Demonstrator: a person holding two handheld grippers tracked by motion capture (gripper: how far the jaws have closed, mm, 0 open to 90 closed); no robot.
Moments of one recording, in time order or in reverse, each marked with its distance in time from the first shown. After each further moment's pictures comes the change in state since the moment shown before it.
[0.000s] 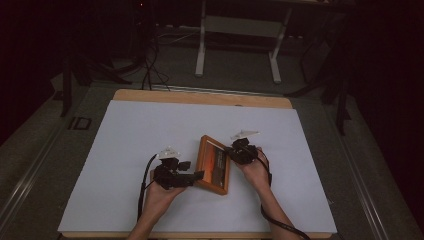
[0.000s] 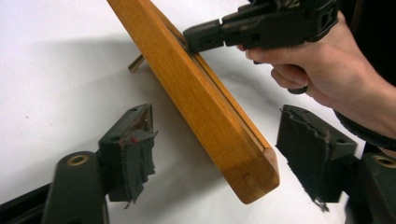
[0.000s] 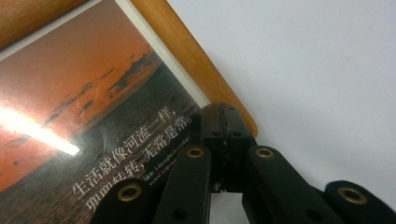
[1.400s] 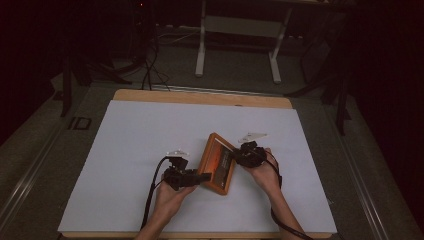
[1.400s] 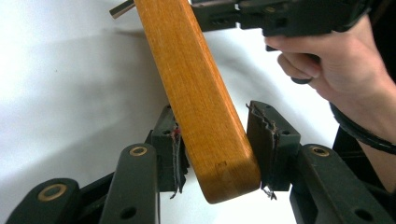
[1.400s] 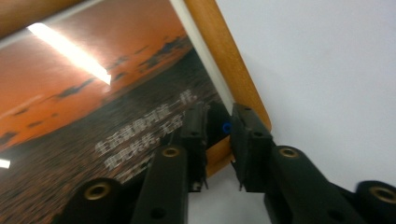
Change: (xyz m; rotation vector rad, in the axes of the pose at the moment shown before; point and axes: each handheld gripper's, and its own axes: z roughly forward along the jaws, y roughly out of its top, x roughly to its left) left arm -0.004 -0.001 0.023 0.066 -0.096 -0.112; right arm -0.008 -0.010 -0.028 0.001 0.016 -0.061
